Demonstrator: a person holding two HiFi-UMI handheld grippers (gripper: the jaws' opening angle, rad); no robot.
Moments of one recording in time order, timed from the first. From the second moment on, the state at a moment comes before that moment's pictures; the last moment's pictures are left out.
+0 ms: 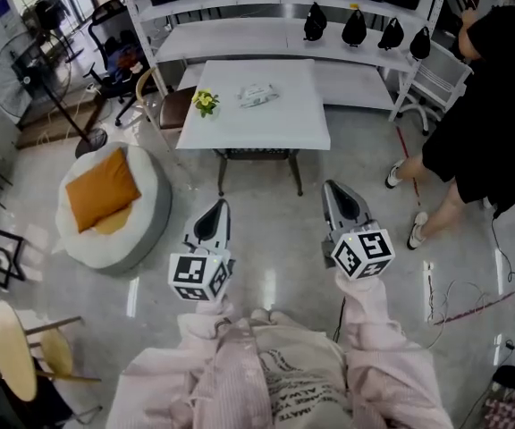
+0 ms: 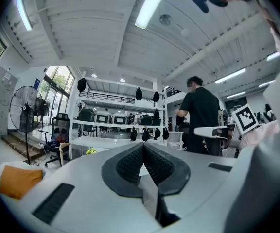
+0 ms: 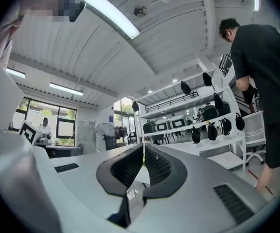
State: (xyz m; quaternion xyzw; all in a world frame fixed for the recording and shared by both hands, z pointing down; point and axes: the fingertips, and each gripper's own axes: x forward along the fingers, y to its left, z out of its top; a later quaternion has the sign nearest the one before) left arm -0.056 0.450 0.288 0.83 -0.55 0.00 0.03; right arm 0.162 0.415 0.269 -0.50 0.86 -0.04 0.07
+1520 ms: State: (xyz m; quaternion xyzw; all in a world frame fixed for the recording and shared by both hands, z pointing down) left arm -0.072 0.285 0.344 0.82 -0.56 0.01 0.09; right arm 0.149 0.241 0.322 -0.49 0.87 -0.08 0.04
